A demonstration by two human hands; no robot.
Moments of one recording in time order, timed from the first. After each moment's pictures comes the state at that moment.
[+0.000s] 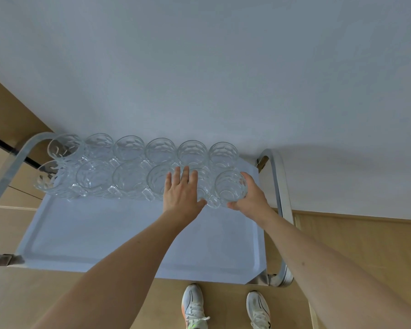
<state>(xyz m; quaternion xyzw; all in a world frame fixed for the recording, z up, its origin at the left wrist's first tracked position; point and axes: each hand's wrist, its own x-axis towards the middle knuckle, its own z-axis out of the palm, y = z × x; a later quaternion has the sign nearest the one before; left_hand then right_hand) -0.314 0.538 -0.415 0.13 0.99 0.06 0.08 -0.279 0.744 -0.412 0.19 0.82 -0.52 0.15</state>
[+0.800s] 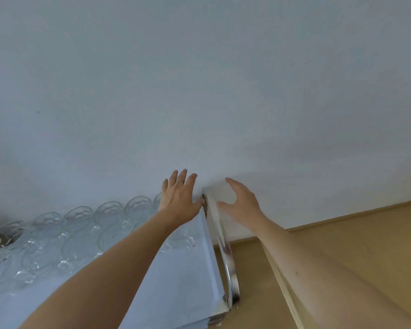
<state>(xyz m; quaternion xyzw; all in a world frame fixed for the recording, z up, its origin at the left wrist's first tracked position) -0.324 0.668 -0.278 0.29 0.95 0.14 0.01 -0.227 0.847 -0.279 0.19 0.90 -0.40 -0.02</state>
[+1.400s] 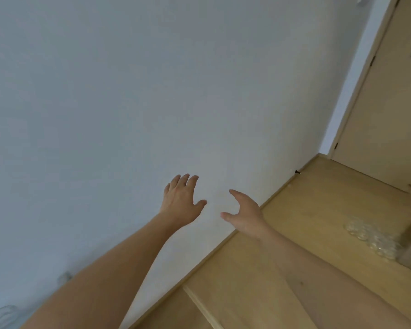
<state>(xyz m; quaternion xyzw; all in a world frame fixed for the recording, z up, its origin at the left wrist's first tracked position) -0.158 1.022 -0.171 0.55 0.81 0.20 -0.03 0.029 1.127 -0.198 0.41 0.83 -0.35 -0.19</state>
